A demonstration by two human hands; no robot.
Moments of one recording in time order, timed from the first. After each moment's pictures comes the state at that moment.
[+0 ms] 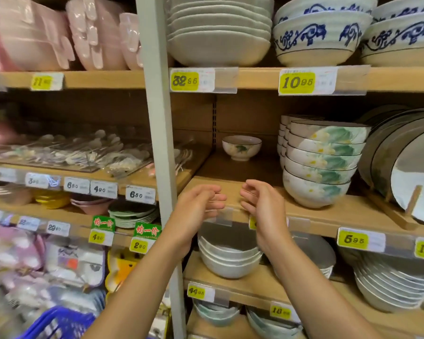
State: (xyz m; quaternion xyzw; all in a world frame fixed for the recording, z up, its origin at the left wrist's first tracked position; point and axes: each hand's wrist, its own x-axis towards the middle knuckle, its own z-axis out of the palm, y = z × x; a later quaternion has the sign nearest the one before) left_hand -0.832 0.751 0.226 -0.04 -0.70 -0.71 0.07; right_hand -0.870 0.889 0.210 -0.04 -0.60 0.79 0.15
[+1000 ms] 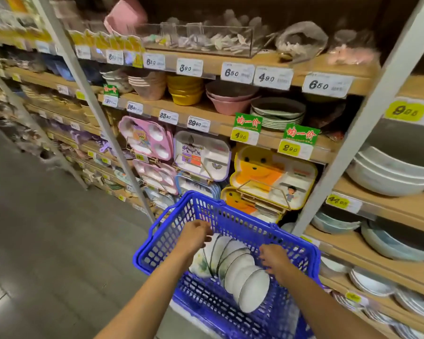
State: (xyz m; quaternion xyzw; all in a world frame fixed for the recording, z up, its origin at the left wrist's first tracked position) left_hand -0.695 0.416 -0.045 0.30 -0.71 -0.63 -0.08; right_hand -0.754 0.619 -0.126 -0.20 -0.78 0.51 -0.31
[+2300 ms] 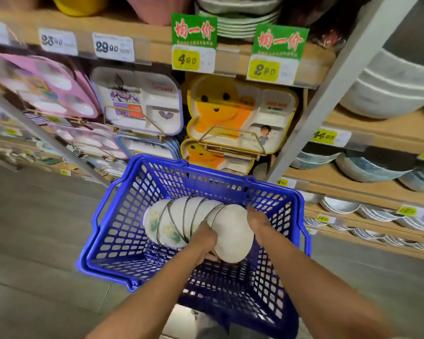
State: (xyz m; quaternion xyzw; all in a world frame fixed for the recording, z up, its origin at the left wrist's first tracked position) left_hand -0.727 0.484 -0.206 0.30 -0.72 -0.51 -0.36; right_hand -0.785 0.630 -0.238 -0.36 -0.76 0.45 -0.32
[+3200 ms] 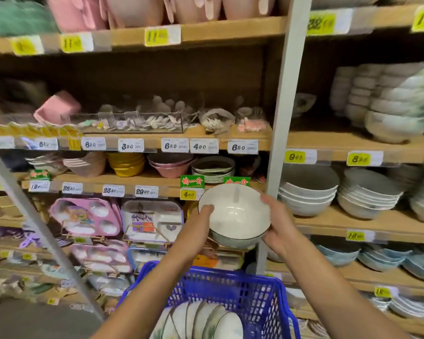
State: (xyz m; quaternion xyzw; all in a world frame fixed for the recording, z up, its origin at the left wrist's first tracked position) left_hand -0.748 0.468 0.112 0.06 -0.75 -0.65 -0.12; right_hand -0.777 0.648 0.100 -0.17 -0.47 0.87 -0.03
